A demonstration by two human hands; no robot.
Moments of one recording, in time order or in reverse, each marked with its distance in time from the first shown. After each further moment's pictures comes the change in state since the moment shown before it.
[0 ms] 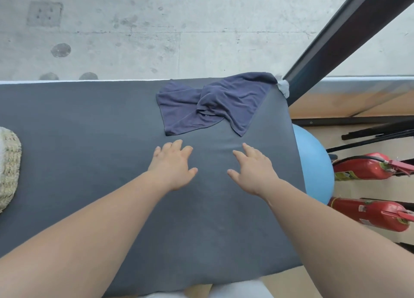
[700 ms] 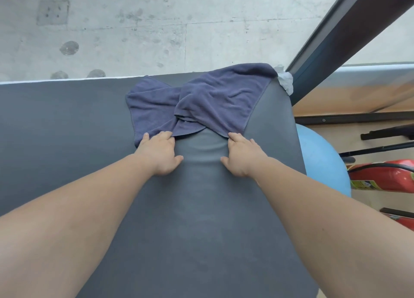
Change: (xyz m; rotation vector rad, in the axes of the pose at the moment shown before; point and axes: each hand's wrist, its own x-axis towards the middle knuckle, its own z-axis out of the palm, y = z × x) left_hand 0.136 0.013 0.022 0.100 -0.111 -0.048; right_hand 0.134 0.056 -0.002 -0.038 -0.097 -0.141
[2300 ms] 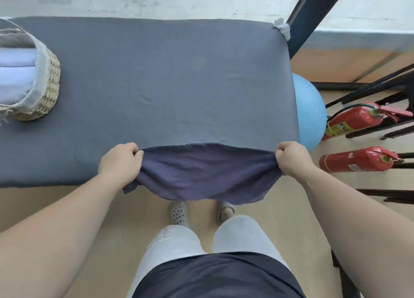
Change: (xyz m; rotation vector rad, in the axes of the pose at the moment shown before) left_hand -0.389 -0.076 0.192 -0.454 0.324 -0.388; right_hand -0.336 -0.028 0.167 0.407 0.346 0.369
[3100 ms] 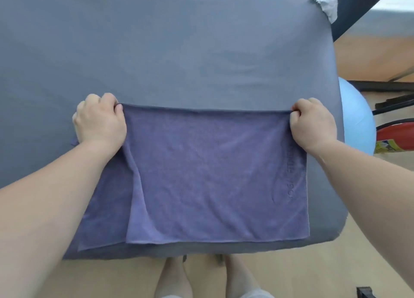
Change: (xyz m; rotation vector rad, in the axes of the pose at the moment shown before) left_hand 0.261 0.066 0.072 0.070 0.426 0.016; right_hand 0.268 -0.029 0.038 -0.143 0.308 -0.209
